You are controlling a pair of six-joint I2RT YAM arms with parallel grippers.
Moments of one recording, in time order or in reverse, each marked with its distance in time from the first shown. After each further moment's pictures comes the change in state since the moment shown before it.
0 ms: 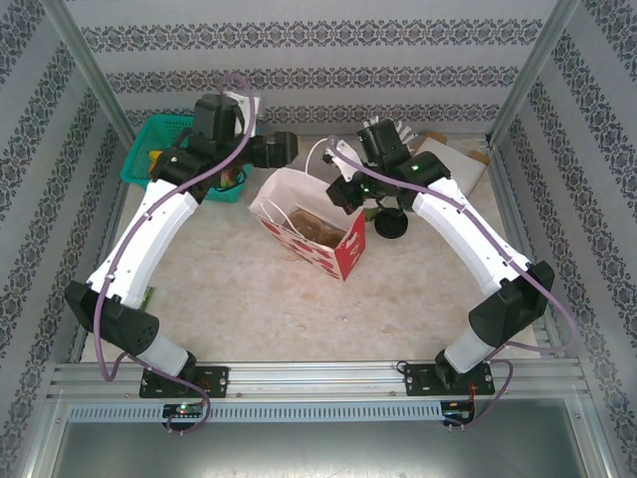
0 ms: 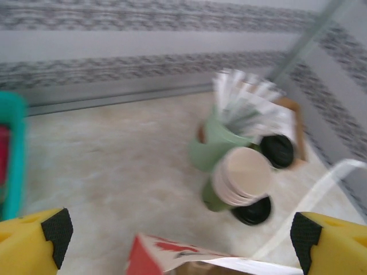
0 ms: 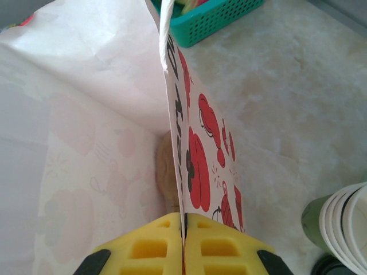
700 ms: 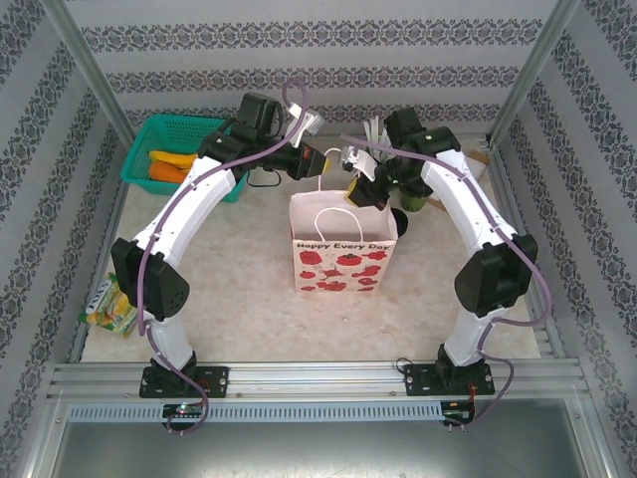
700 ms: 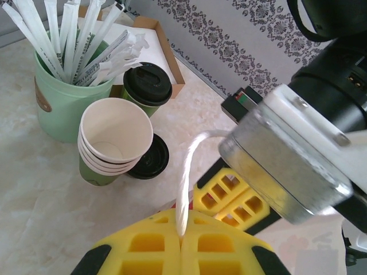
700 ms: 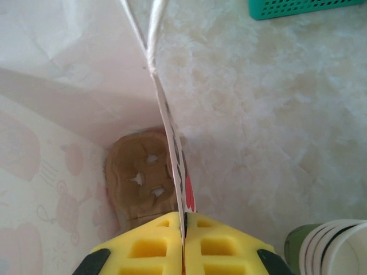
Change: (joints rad) left arm -0.060 0.290 0.191 -0.055 0.617 0.244; right arm -0.231 0.183 0.144 -0.327 -0.391 -0.725
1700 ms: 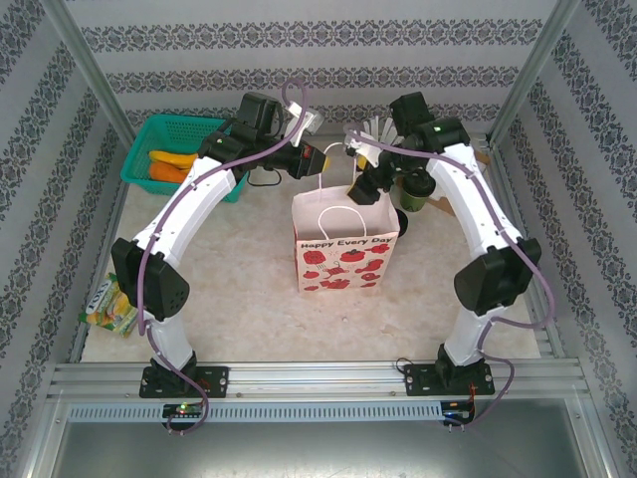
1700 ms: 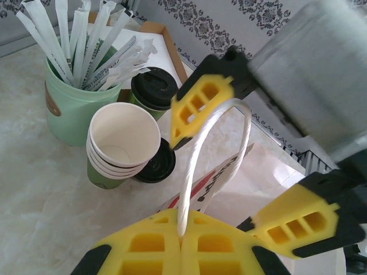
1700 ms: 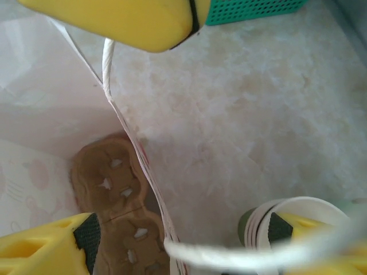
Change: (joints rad) left arm 0.000 0.000 -0.003 0.017 -0.026 -0.003; right arm -0.013 0.042 0.158 -0.030 0.102 0.040
